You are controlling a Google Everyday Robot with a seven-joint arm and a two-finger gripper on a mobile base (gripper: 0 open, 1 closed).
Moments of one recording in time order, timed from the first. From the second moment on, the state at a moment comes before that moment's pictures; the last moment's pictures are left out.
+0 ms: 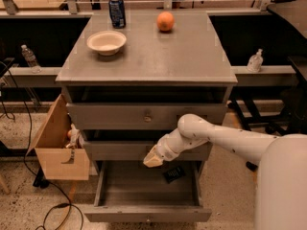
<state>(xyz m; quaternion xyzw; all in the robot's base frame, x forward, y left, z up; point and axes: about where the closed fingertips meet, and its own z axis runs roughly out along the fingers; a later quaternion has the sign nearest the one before) 0.585 0.015 0.483 -0.59 0.73 0.28 0.21</state>
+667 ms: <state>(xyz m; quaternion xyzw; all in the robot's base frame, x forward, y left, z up) 0.585 -0.013 0.493 -0.58 0.74 0.26 0.22</state>
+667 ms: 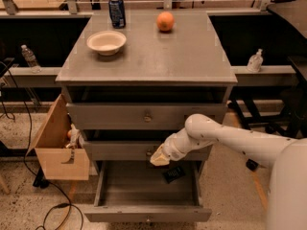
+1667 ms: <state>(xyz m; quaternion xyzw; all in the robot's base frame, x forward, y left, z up) 0.585 -0.048 0.575 -0.59 0.75 0.22 0.20</state>
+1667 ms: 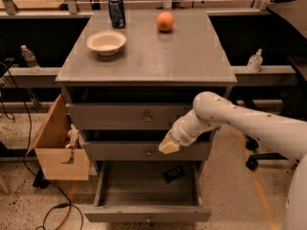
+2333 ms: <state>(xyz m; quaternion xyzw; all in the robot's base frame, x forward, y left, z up) 0.558 -0.054 0.652 -0.63 0.74 0.17 0.17</state>
